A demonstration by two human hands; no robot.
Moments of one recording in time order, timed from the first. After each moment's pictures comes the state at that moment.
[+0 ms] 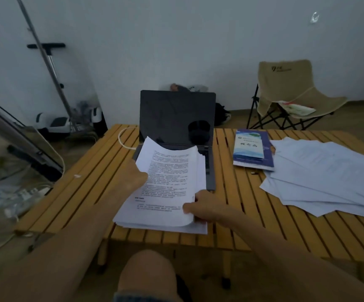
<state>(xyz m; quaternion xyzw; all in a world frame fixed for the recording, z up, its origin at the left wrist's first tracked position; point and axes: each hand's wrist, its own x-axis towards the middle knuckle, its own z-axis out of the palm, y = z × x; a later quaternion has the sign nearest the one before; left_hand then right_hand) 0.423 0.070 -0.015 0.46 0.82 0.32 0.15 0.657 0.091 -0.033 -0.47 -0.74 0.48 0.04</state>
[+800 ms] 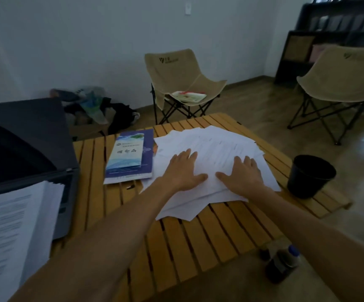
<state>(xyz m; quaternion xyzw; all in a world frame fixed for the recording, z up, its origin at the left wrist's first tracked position) 0.852 0.296 -0.057 0.83 0.54 0.06 0.09 1.040 0.249 -0.058 -0.79 -0.59 0.13 0.11</state>
